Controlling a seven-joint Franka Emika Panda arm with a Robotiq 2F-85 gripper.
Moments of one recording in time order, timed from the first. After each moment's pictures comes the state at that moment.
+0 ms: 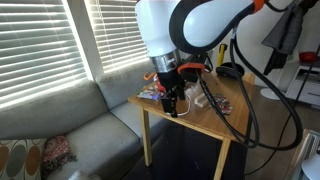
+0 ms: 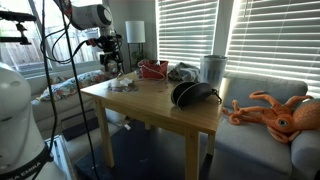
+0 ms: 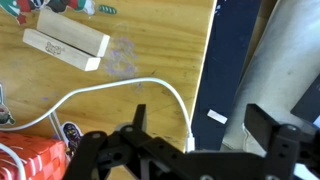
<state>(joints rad) 0.34 0.11 0.37 -2.00 -0.19 1.90 0.36</state>
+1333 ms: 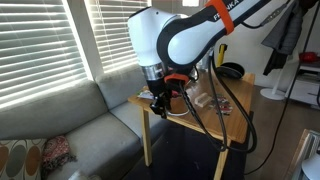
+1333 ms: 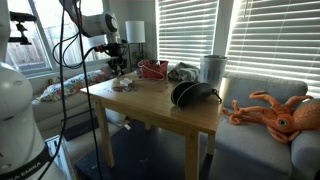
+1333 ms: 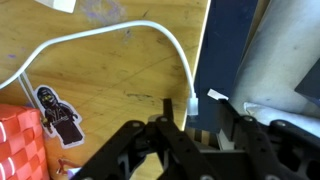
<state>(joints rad) 0.37 0.24 0.33 -1.92 -0.25 2.01 0.38</state>
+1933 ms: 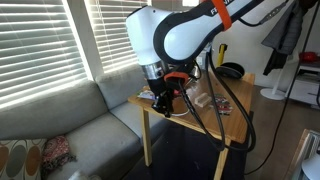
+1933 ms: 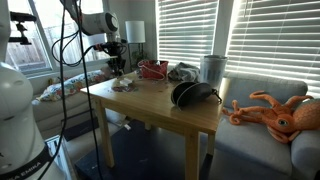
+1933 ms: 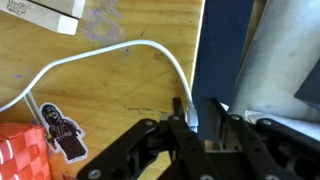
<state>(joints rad) 0.37 0.24 0.32 -1.89 -0.21 1.94 0.40</state>
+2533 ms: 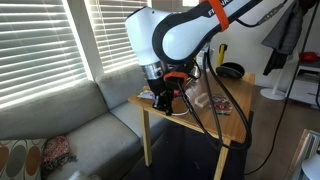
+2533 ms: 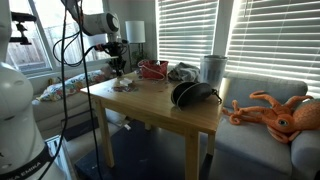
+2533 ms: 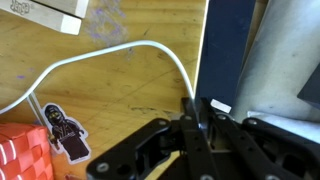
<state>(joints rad) 0.38 0.25 0.31 -1.88 -0.22 1.93 0.41</state>
